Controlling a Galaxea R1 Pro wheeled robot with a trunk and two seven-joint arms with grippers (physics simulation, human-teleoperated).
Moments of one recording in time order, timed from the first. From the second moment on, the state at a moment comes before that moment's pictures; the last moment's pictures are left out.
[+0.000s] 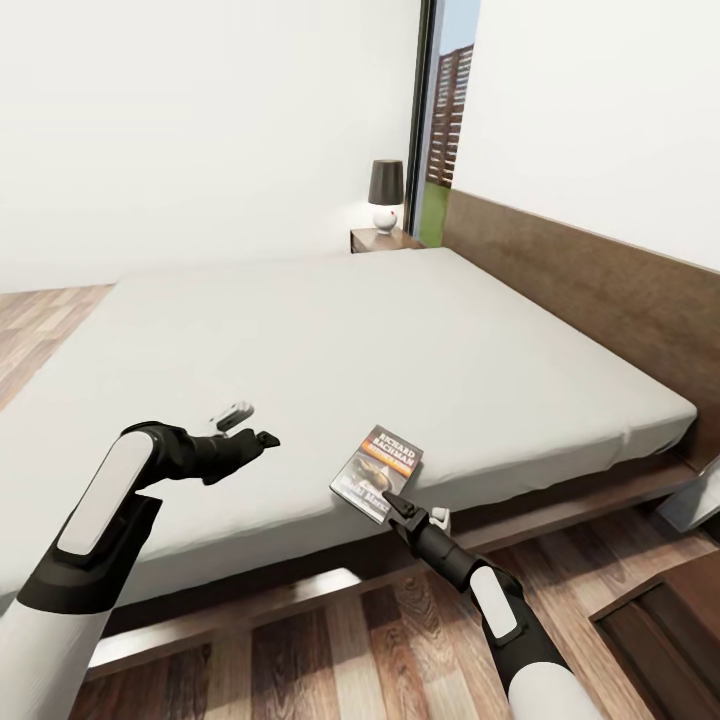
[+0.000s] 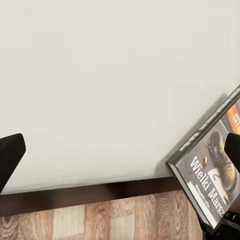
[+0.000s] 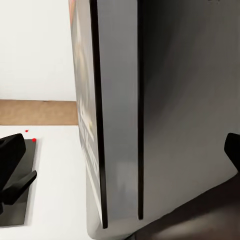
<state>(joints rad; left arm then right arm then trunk) -0.70 0.21 -0.21 -1.61 1.64 0.87 1.13 -0.55 0.17 -0.32 -0.70 -0.58 0.58 0.73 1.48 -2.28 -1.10</state>
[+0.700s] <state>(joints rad) -0.70 0.21 -0.21 -1.61 1.64 0.87 1.13 -0.55 0.17 -0.32 -0.70 -0.58 0.58 0.73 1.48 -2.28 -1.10</state>
